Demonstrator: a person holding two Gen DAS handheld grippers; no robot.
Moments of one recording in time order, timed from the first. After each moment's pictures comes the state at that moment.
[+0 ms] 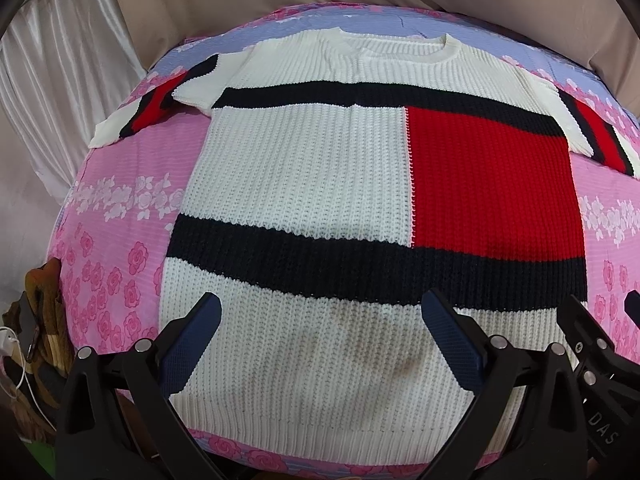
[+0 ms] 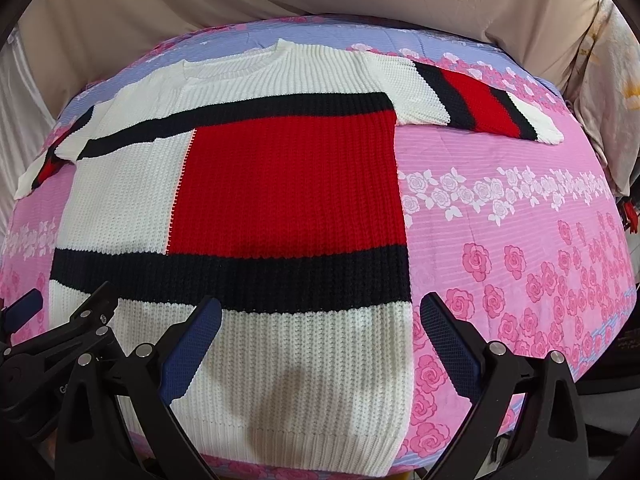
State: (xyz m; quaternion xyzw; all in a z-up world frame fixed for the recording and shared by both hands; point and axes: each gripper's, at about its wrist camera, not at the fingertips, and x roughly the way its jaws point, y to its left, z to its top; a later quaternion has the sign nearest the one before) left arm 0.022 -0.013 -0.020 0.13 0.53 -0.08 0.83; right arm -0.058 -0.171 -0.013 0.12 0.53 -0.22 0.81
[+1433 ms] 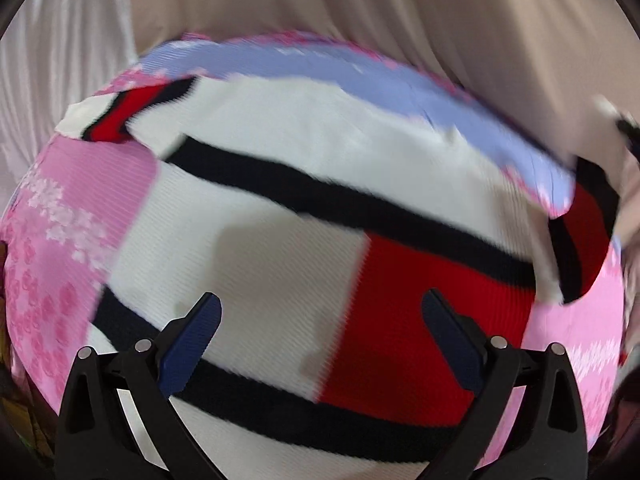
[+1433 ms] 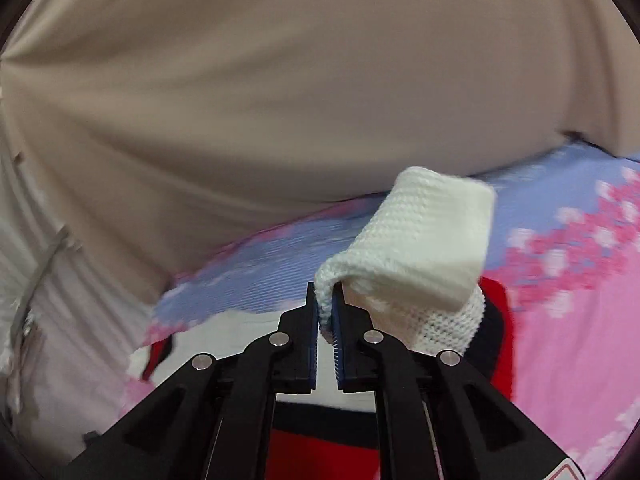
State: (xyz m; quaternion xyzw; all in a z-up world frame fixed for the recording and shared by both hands) left arm 0.122 -0.043 0.008 -0.04 0.51 -0.06 0.86; right arm 0.145 -0.369 0.086 0.28 0.31 0.05 0.91
